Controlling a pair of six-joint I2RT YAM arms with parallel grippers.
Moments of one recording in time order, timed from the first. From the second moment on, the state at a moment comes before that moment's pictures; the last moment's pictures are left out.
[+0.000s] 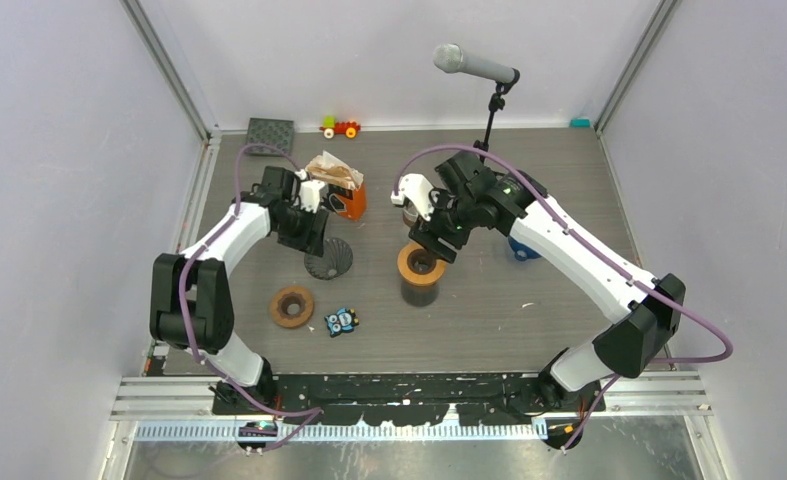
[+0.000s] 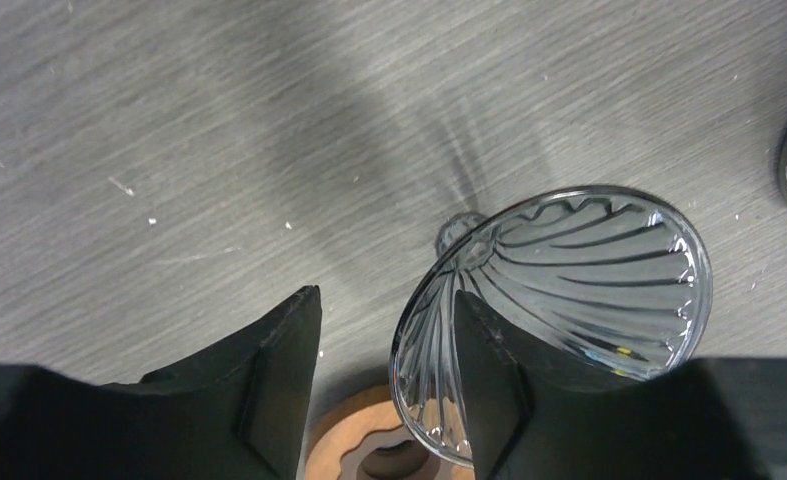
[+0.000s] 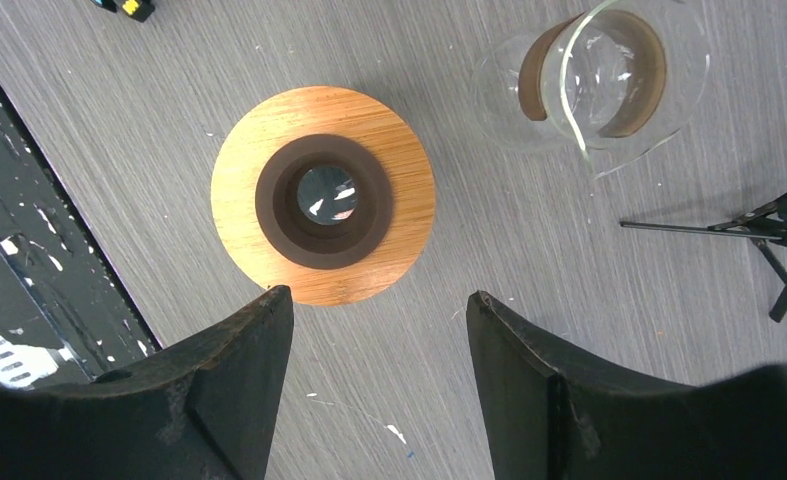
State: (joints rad) left arm -0.16 1.60 1.11 -0.65 0.28 0.18; right arm 0.71 1.50 1.54 -1.01 -0.21 -0.48
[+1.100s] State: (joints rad) left arm -0.35 1.61 1.66 -1.13 0.50 0.12; right arm 0.75 1.38 1.70 -1.10 -0.28 -0.59
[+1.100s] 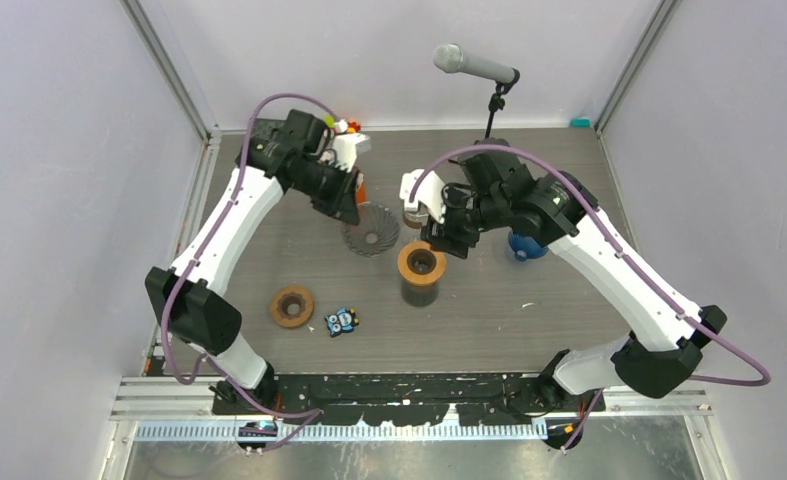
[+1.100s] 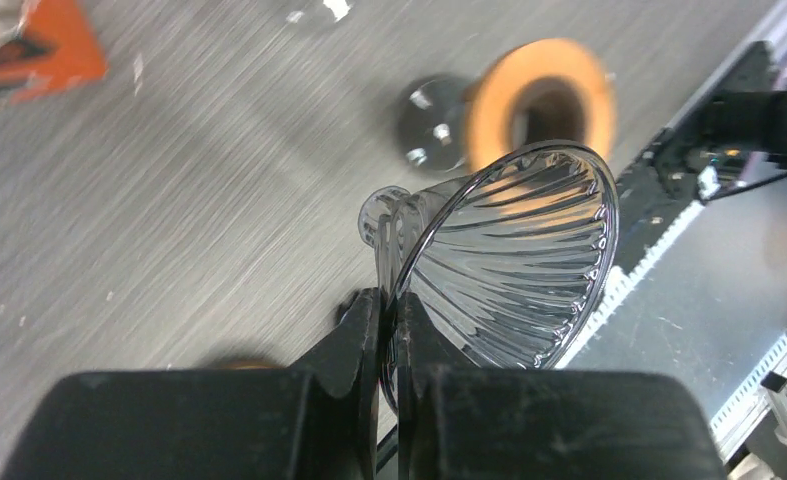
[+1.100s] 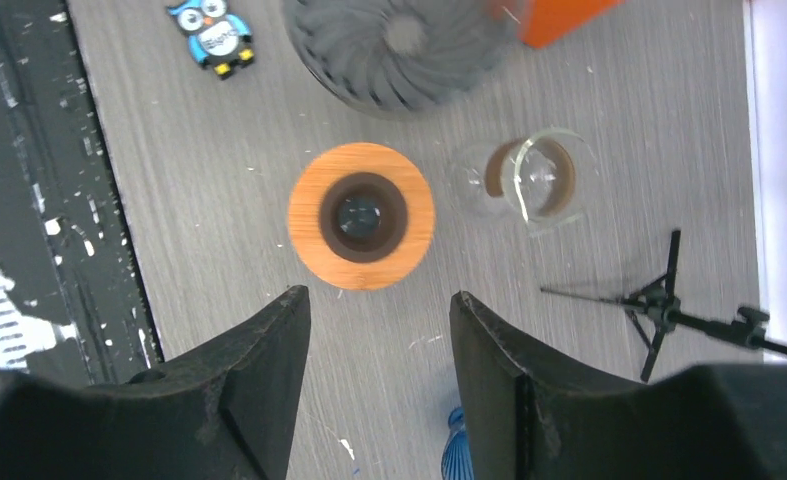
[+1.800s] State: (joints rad) left arm -0.60 1.94 2.07 -1.28 0.60 0.02; right arm 1.01 1.38 1.63 -1.18 0.00 -0.73
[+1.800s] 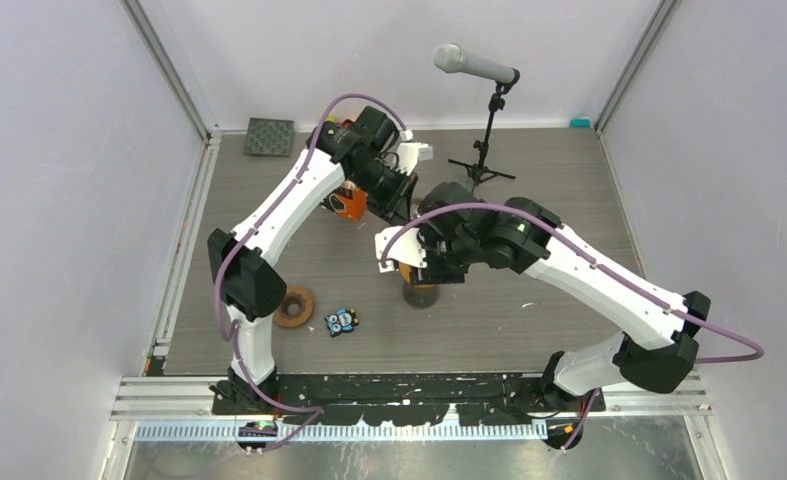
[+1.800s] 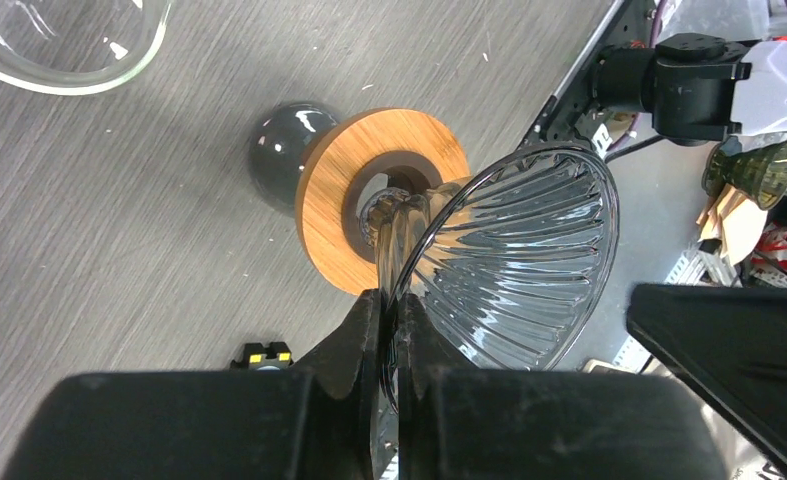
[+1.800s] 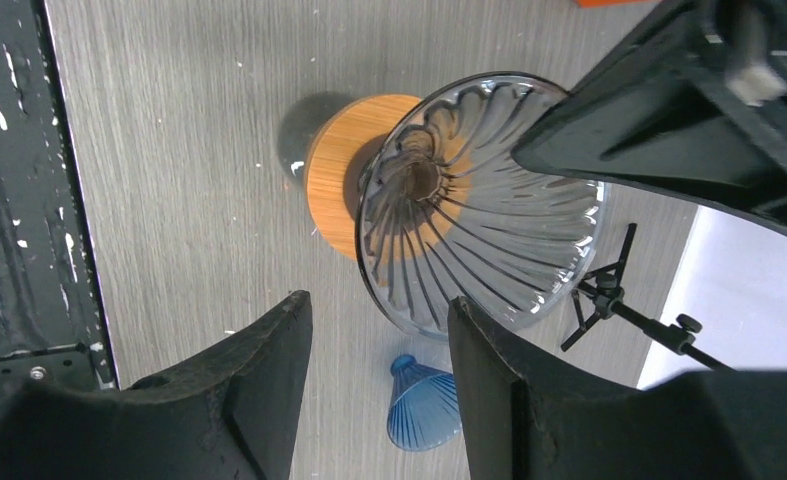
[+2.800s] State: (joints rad) left arm -0.63 1.94 2.01 -1.25 0.63 0.00; right arm 1.02 1.45 1.48 -1.11 0.08 -0.75
